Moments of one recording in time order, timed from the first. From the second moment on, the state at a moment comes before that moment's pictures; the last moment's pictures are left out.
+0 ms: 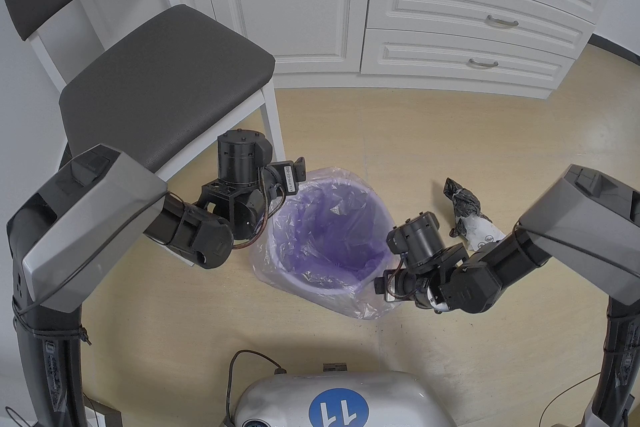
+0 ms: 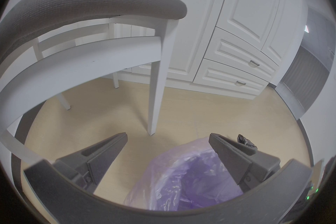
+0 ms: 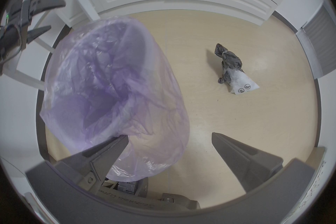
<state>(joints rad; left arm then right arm) -0.49 2.29 -1.34 -0.76 0.33 -0.24 0.62 2.22 -1.08 -0.32 -0.41 0.43</state>
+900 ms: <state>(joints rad) -0.31 2.25 -1.16 -0.76 0.05 -0.11 0.79 2.27 -1.08 -0.37 -0.35 0.56</state>
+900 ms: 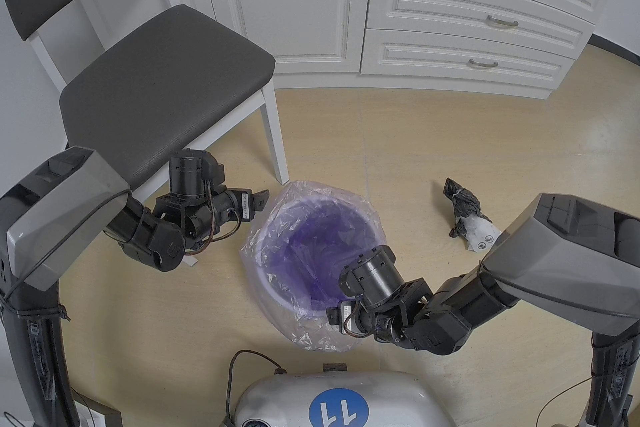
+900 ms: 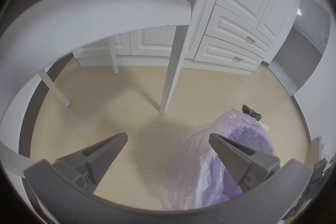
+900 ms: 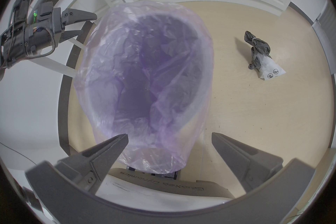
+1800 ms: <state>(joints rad) -0.35 2.45 -1.28 -0.93 0.09 -0.14 0.70 2.02 -0.98 -0.36 -0.34 0.46</state>
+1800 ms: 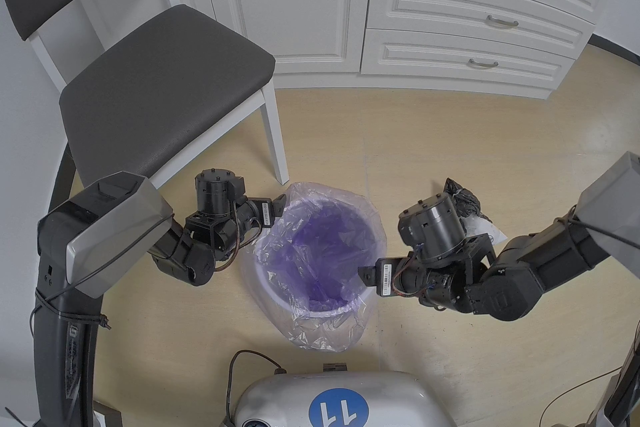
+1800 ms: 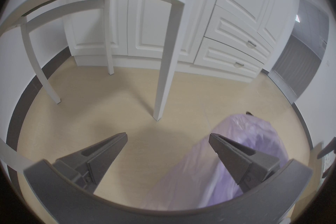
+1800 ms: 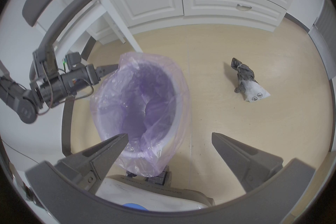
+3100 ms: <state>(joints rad) -0.32 2.18 -1.07 -0.72 -0.05 -0.10 0.61 2.00 -0.99 -0.37 -0.32 0.41</state>
